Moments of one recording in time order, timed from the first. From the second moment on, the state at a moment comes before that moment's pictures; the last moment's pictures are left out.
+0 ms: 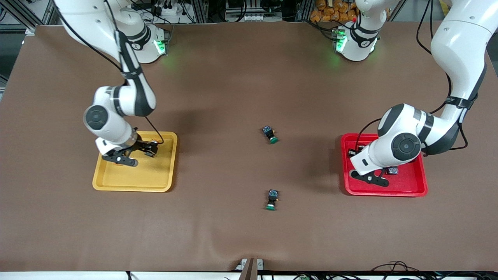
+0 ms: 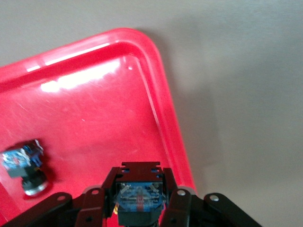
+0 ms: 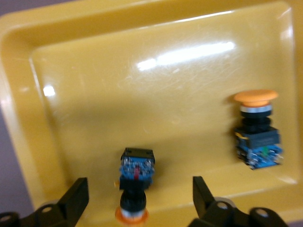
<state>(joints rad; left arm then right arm) 0.46 0.67 -0.75 -1.73 0.53 2.02 -0.17 0.56 0.33 -0.43 -2.12 0.21 2.35 0.18</state>
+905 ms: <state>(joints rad) 0.51 0.78 -0.69 -1.75 0.54 2.15 -0.11 0.43 -0.04 -0.49 -1.69 0.07 1.63 -0.01</state>
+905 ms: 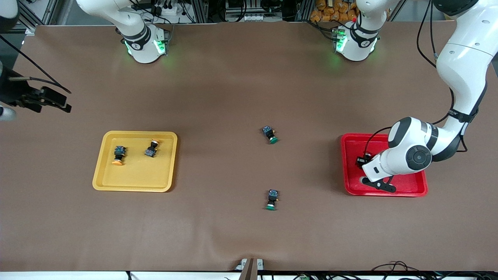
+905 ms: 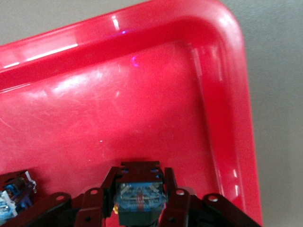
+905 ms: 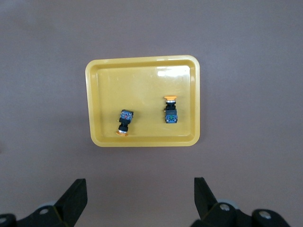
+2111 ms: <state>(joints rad) 0.52 0.48 -0.89 -1.37 0.44 1.47 -0.11 -0.04 -0.02 0.00 -1.65 0.03 1.62 -0.09</state>
